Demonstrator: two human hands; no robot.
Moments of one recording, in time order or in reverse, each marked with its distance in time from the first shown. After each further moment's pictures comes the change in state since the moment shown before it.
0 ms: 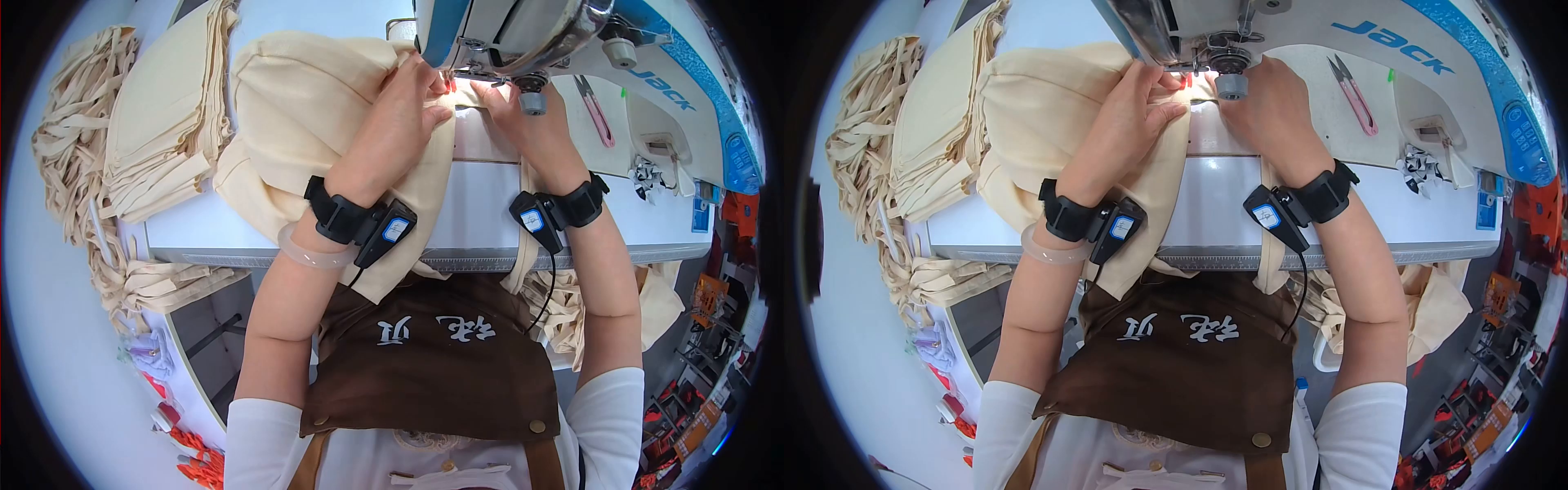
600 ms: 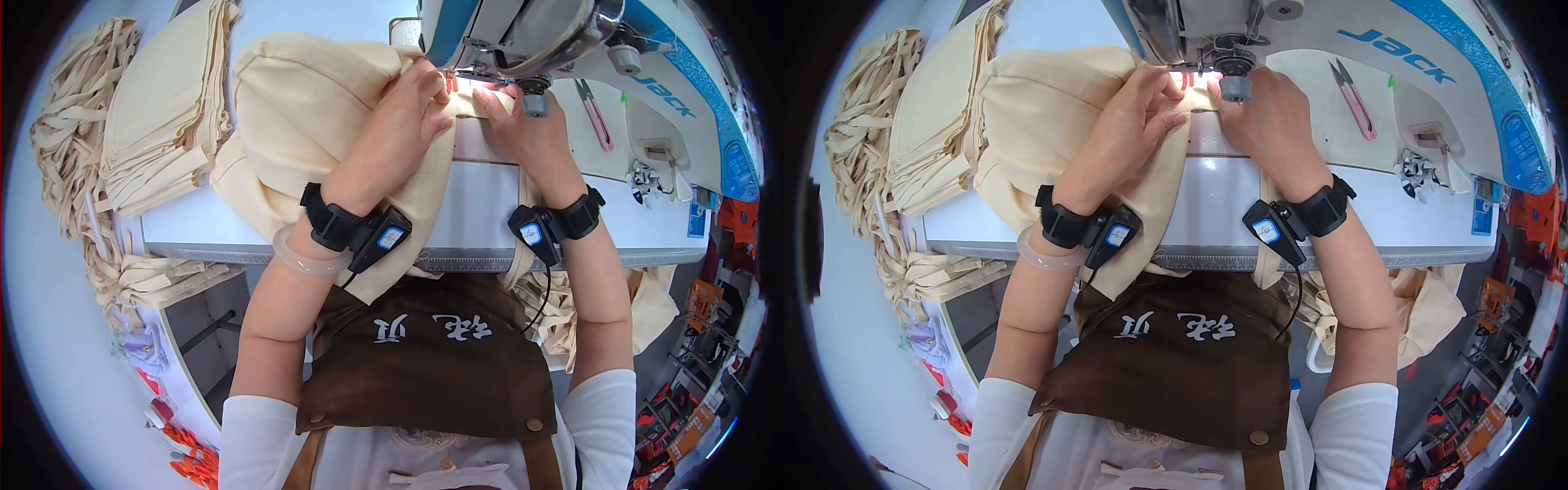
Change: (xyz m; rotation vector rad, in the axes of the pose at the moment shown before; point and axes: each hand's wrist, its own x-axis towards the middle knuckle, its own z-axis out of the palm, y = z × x) left_hand -0.007 0.001 0.001 -0.126 -0.020 0.033; right_hand -0.006 -0.003 0.001 -0.197 -0.047 0.055
